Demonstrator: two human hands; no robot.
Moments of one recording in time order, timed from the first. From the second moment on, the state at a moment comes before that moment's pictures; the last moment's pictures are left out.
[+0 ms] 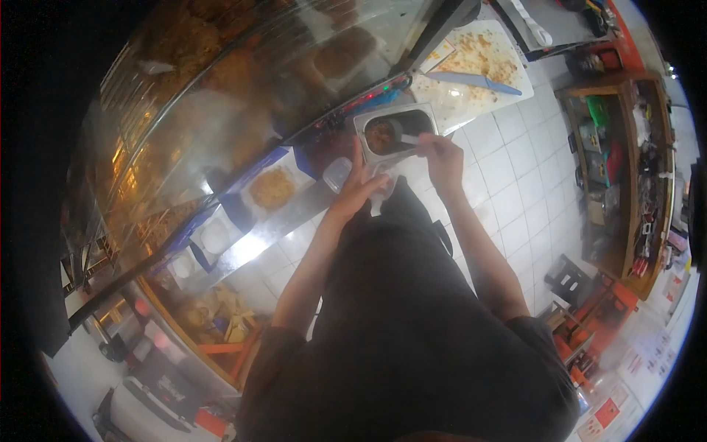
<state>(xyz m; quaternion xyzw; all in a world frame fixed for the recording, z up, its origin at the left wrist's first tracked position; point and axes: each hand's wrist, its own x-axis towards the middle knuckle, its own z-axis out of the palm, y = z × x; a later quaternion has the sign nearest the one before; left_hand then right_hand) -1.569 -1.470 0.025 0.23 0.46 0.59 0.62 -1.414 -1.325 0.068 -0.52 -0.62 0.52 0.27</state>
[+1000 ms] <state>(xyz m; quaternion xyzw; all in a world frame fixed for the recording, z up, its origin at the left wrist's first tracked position) -1.567 -1.466 0.033 0.19 0.44 0.57 0.67 -1.408 -1.332 0.065 -0.50 -0.62 0.53 0.29</state>
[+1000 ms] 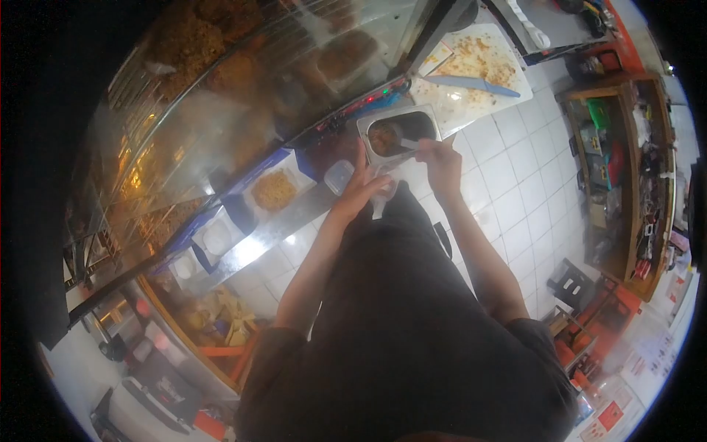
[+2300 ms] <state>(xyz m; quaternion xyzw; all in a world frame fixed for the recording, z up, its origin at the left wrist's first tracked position) -1.585 -1.411 0.073 0.07 0.35 0.74 0.57 -1.409 -1.331 0.185 -0.40 -0.74 0.46 0.30</state>
